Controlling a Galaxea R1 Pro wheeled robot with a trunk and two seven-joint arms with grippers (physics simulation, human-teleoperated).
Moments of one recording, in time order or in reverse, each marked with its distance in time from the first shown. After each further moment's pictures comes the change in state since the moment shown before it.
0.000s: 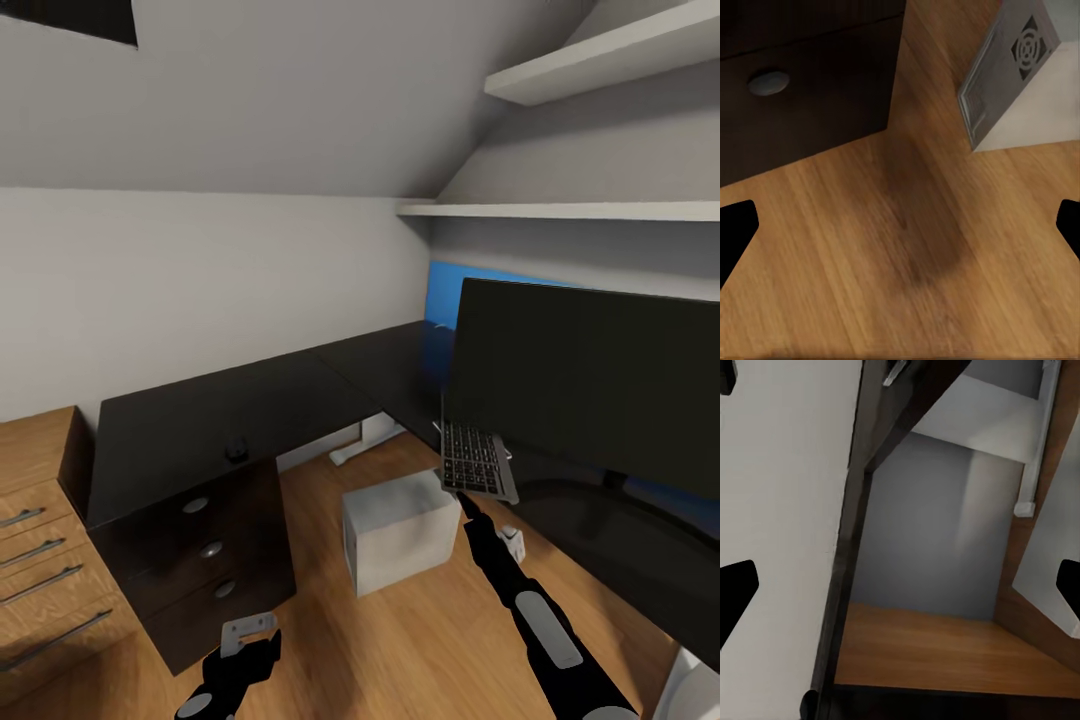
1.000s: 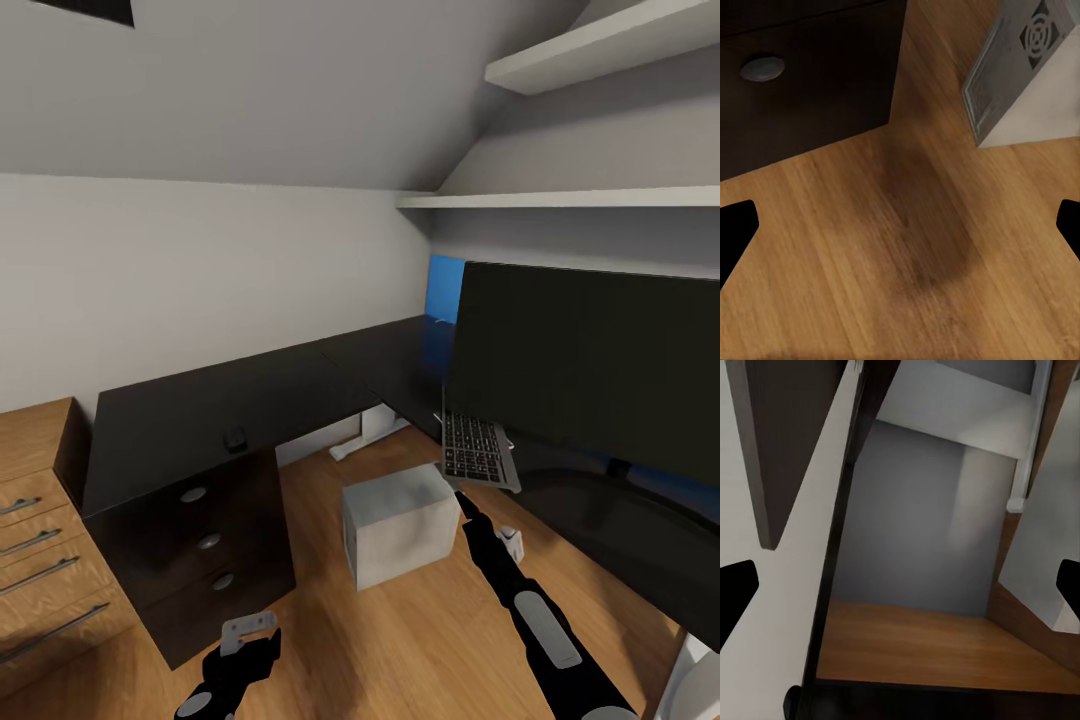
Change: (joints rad) left arm 0.000 0.001 0.001 -0.006 0.000 0.001 0.000; right arm 0.000 0.002 0.002 0.000 0.000 0.001 -0.003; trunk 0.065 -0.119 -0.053
